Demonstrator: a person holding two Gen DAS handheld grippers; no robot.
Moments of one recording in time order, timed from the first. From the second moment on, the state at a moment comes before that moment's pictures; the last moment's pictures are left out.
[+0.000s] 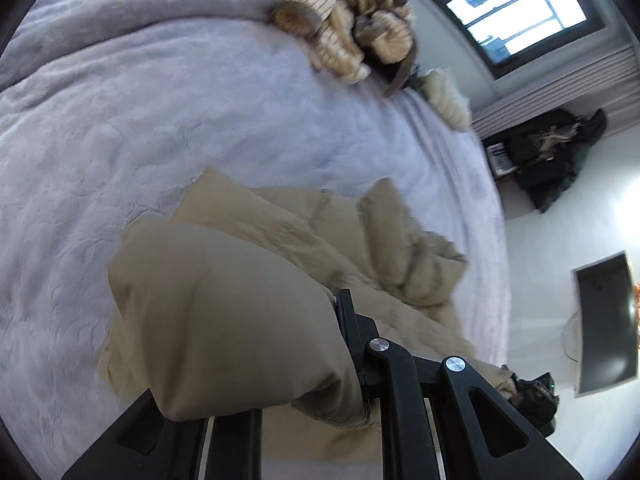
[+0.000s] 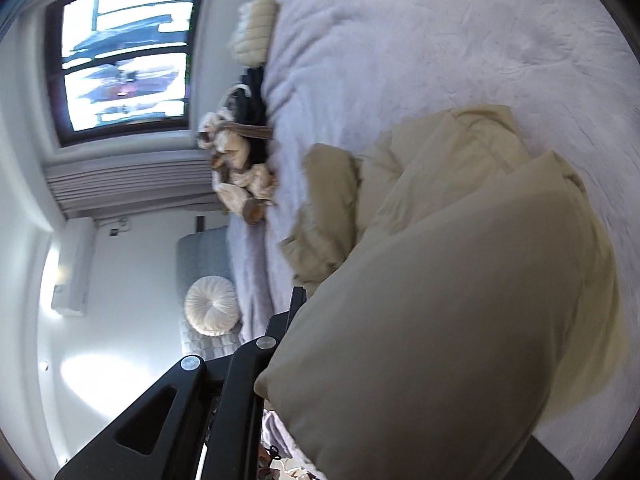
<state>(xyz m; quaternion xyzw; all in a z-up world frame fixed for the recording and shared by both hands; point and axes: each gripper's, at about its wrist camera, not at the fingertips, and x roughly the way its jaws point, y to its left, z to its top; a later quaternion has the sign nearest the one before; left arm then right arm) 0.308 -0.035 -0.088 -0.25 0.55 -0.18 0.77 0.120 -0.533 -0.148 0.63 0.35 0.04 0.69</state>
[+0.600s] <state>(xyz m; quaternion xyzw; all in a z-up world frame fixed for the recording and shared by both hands) 0.306 -0.056 -0.048 -0.06 0.51 -0.14 0.84 0.158 -0.547 -0.152 0.58 0.38 0.05 0.72</state>
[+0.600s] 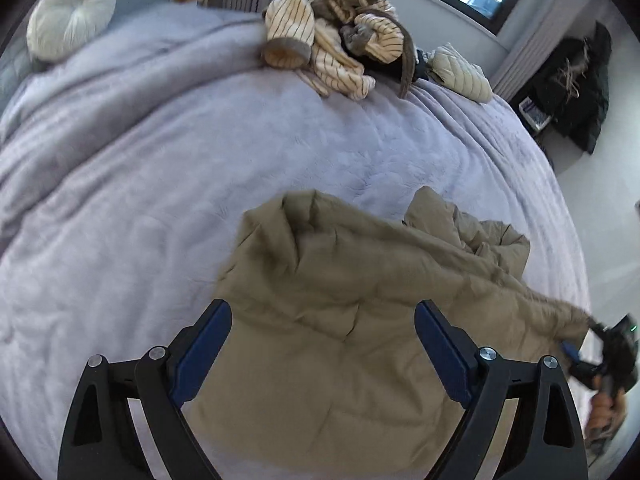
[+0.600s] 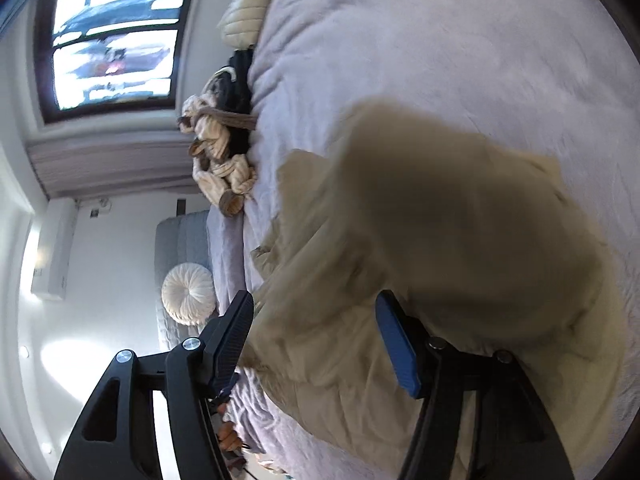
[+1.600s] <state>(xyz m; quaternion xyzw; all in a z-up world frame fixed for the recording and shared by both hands) 0.416 -0.094 -0.195 -0.07 0.52 -0.13 0.84 0.207 -0.568 -0.214 0.33 0.43 -0.11 0.83</state>
